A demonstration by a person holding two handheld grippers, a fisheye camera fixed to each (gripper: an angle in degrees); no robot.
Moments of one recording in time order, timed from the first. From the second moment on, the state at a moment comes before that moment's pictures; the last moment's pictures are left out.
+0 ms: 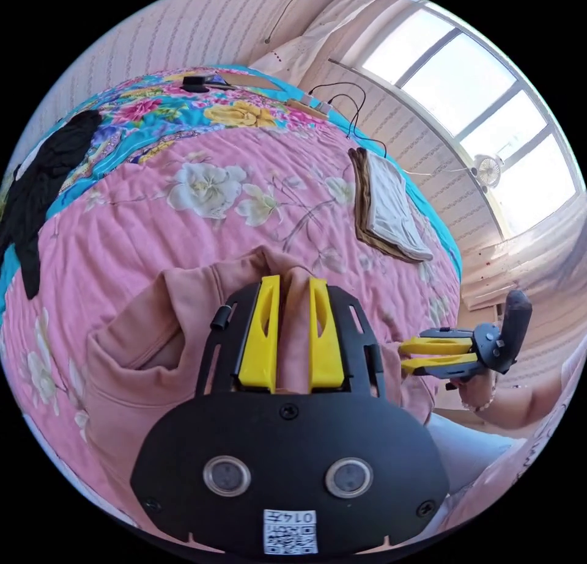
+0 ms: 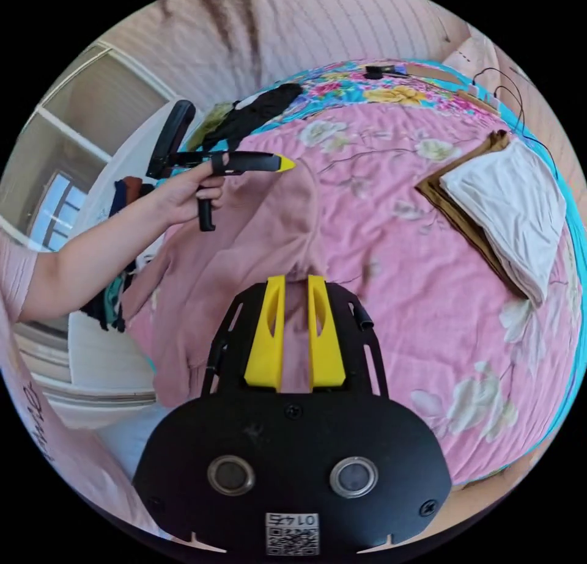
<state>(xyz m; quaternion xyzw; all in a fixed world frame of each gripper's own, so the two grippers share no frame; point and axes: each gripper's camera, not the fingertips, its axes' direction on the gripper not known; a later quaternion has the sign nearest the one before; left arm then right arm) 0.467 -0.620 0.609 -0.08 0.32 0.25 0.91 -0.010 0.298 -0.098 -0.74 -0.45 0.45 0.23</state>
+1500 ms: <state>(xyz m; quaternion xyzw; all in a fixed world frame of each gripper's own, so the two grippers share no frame) 0.115 -0.165 0.392 -0.03 0.34 0.08 0.94 -0.148 -0.012 -0.217 -0.59 -0.64 0.45 0.19</state>
